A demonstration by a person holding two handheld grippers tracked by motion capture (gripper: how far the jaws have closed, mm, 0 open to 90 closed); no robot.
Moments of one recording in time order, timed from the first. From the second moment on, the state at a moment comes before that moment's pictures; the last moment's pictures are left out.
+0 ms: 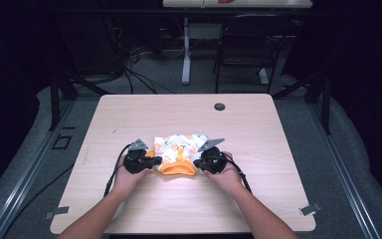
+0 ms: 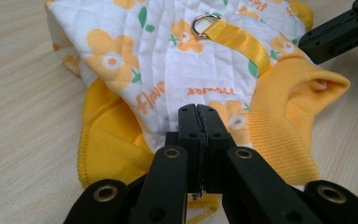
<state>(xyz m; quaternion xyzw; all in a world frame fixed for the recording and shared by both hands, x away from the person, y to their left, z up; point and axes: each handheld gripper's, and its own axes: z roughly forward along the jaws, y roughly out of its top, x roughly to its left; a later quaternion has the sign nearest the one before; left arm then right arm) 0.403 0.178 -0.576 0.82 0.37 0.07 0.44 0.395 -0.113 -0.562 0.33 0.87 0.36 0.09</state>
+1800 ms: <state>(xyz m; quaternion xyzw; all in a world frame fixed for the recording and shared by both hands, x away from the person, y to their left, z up) 0.328 0.221 -0.564 0.82 0.35 0.11 0.44 0.311 -0.165 -0.547 0.33 0.84 0.40 0.14</state>
